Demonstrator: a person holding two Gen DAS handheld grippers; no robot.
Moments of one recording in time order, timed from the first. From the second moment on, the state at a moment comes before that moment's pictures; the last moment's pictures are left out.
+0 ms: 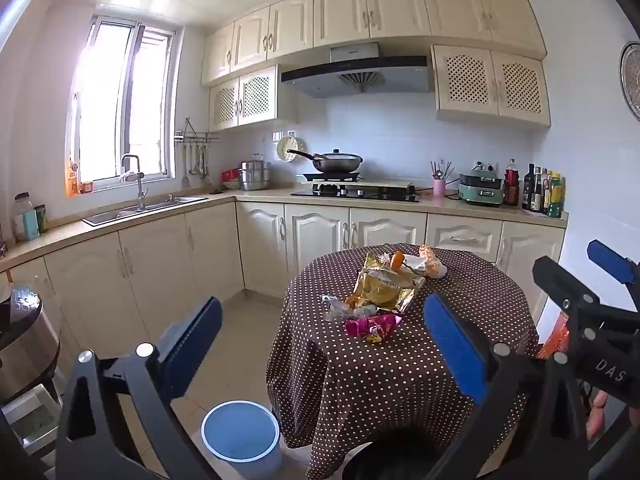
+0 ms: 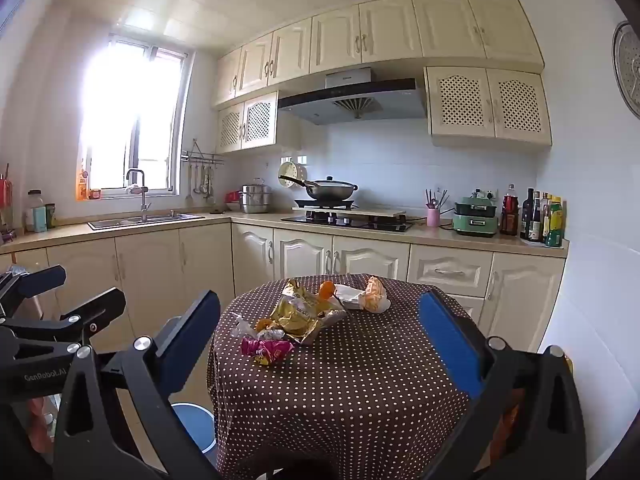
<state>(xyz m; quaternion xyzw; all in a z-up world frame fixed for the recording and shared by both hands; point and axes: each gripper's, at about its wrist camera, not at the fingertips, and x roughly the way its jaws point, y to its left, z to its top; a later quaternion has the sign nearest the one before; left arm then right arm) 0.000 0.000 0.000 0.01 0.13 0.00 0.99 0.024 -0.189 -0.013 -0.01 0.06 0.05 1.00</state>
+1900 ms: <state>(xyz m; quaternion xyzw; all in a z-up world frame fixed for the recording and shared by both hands) 0.002 -0.003 -0.006 0.02 0.13 0.00 0.99 0.027 -0.198 -0.019 -0.01 0.07 0.04 1.00</state>
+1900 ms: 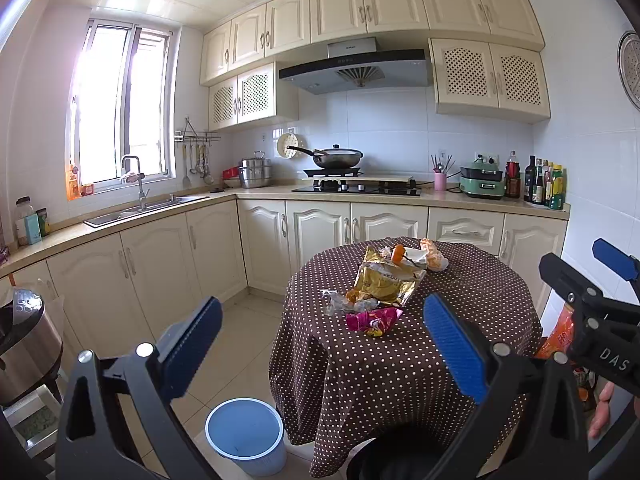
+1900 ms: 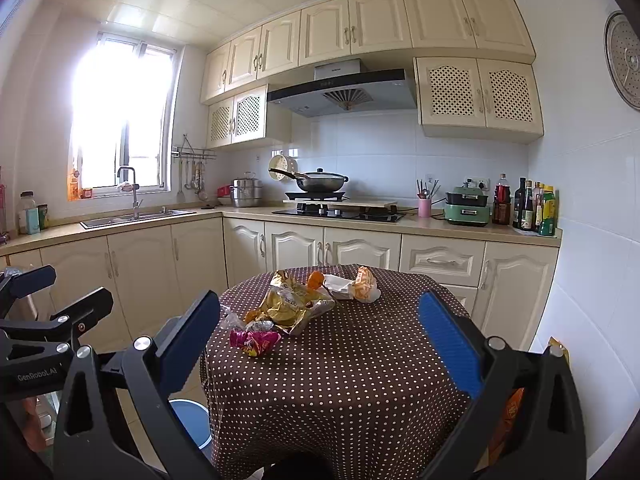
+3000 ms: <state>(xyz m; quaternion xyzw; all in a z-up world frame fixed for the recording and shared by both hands) 0.014 0.002 -0.006 0.03 0.15 0.02 0.99 0.045 -0.195 -0.029 -0.01 0.10 0.05 0.99</state>
